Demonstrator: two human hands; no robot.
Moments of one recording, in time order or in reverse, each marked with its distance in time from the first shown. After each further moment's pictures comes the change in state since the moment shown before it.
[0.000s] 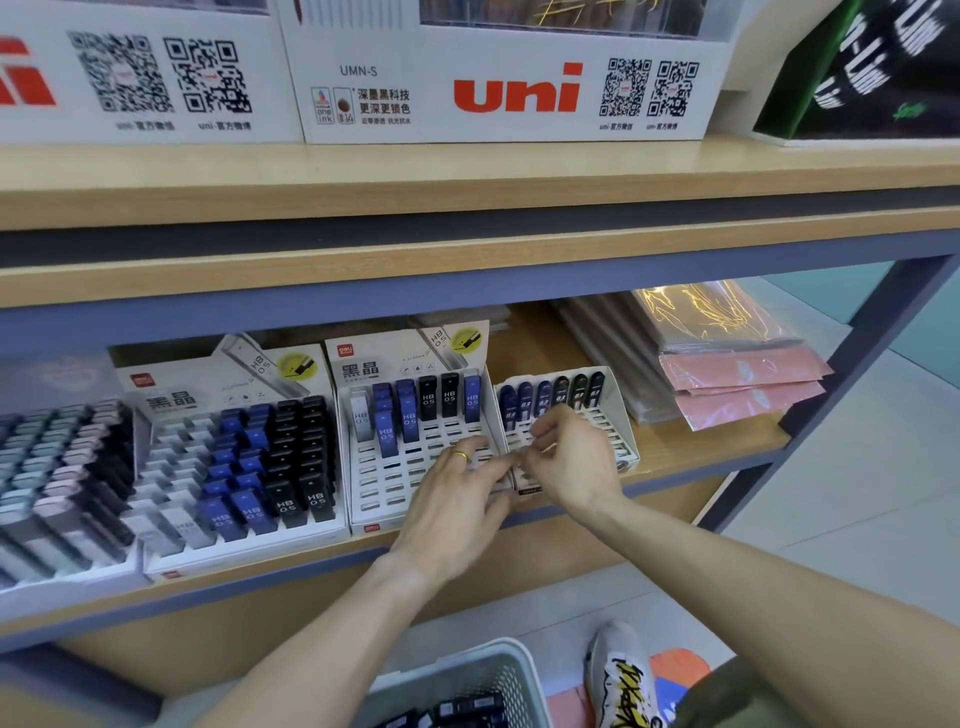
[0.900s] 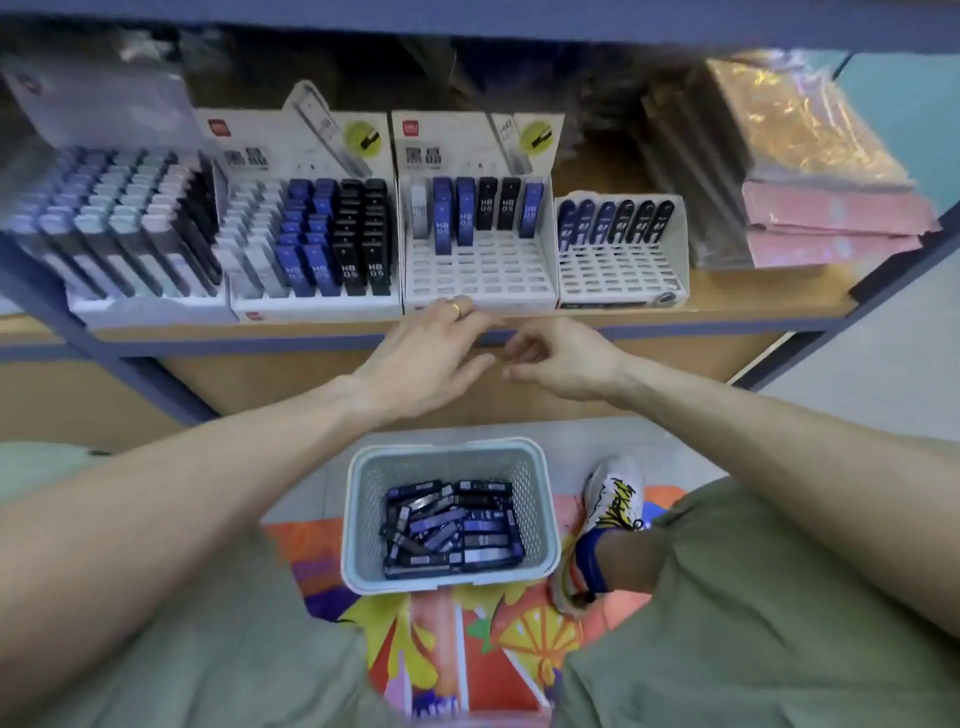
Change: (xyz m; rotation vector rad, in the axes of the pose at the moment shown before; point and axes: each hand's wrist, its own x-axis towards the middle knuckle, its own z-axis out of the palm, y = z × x) left_hand -0.096 -0.026 -0.027 0.192 -0.072 0.098; right_hand -0.090 -0.022 0.000 -0.078 -0.658 -0.191
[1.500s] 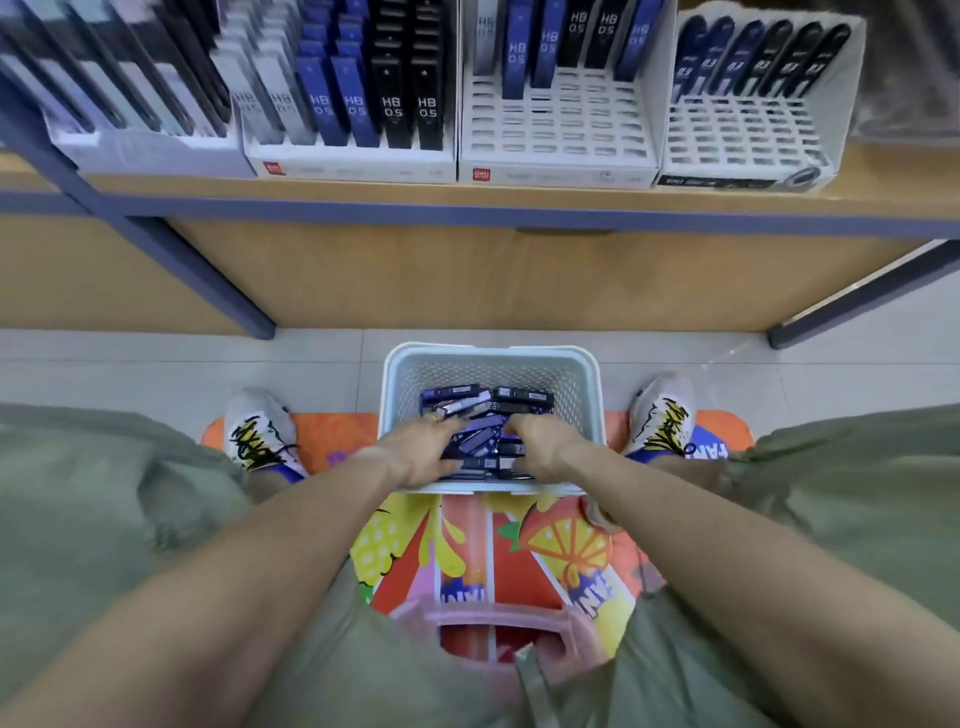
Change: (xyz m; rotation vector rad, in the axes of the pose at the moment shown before) left_hand -0.153 -0.032 0.196 -0.215 -0.756 -0.442; right_hand 0.000 0.089 0.231 -0.331 -0.517 0.124
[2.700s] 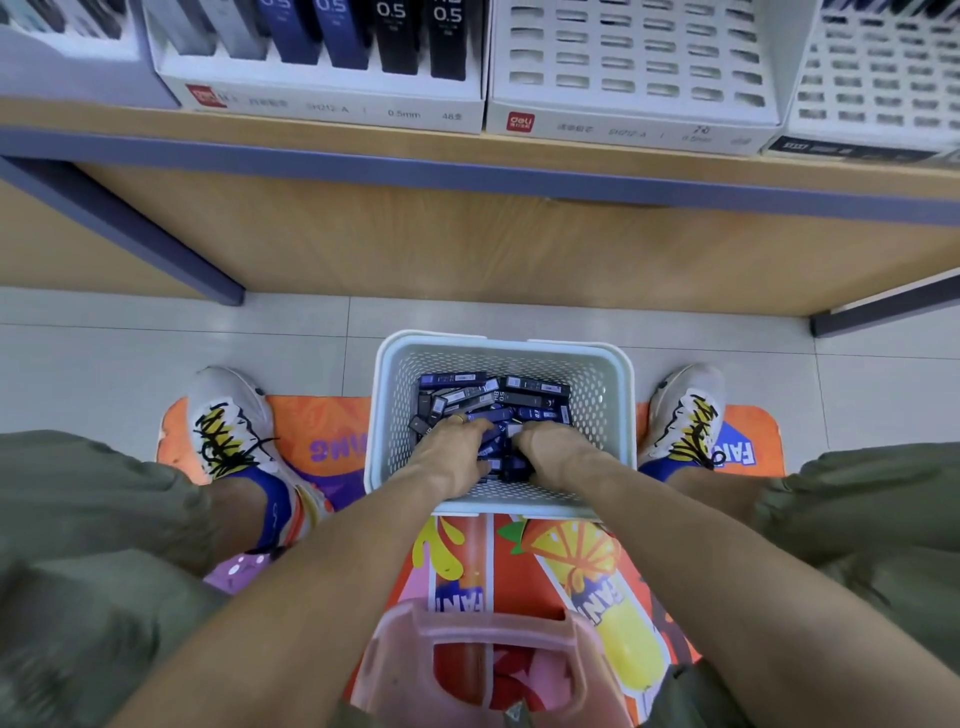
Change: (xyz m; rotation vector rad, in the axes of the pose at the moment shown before) left_hand 0.060 0.016 0.037 -0.269 -0.015 -0.112; right_hand 0.078 0.030 0.039 -0.330 -0.112 -0.119
